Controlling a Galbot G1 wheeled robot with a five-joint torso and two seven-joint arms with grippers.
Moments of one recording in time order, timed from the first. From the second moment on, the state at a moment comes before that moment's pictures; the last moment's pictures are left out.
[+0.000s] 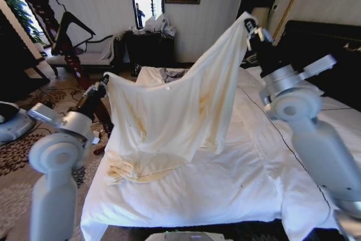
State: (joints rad) left arm 0.95 -1.25 -0.70 -2.25 -1.04 0.48 -0.30; right arm -0.54 0.76 0.34 2.03 1.25 0.04 0.05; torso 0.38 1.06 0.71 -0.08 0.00
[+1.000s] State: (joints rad) left arm 0.79 -0.49 -0.94 -2.48 -1.41 0.53 -0.40; right arm -0.66 0.69 0.45 2.19 1.16 0.03 0.10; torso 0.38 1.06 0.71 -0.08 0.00
